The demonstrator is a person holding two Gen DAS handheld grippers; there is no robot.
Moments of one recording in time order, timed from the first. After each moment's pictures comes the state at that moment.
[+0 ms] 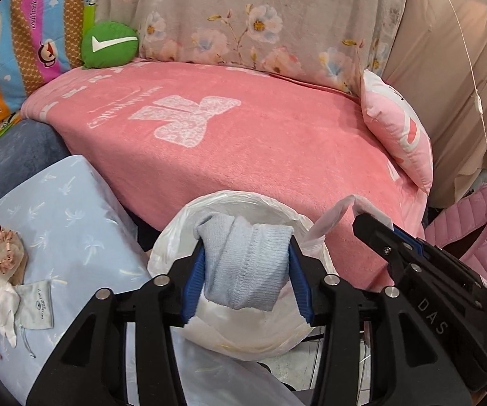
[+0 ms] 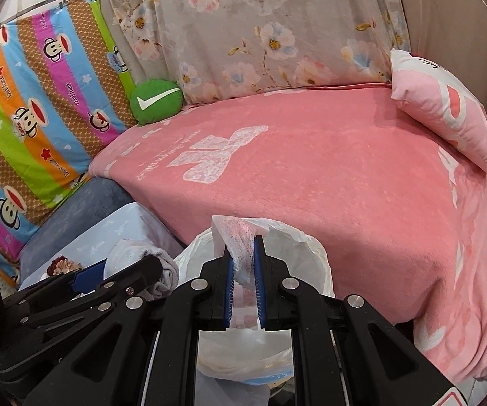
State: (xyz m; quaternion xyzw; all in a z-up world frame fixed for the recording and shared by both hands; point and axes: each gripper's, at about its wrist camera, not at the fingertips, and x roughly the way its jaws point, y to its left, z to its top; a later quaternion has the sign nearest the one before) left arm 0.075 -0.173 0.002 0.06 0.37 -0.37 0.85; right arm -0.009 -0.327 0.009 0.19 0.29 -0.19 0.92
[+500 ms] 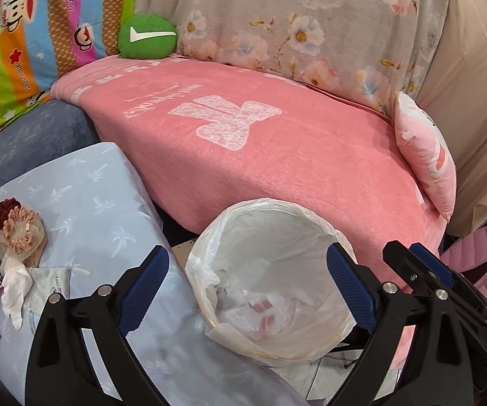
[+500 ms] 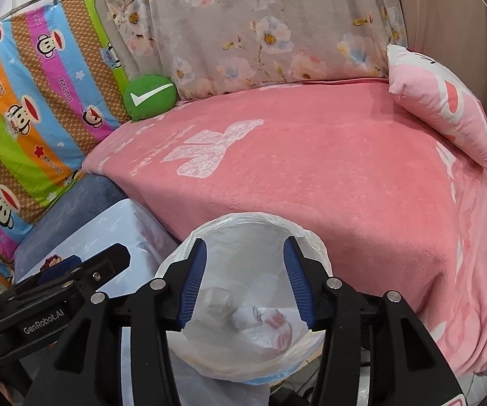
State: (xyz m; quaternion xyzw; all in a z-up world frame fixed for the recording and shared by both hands) left arm 0.094 -0.141 0.002 0.02 0.37 -0.30 0.88; right arm -0.005 -0.313 0.003 0.19 0.29 -0.19 0.92
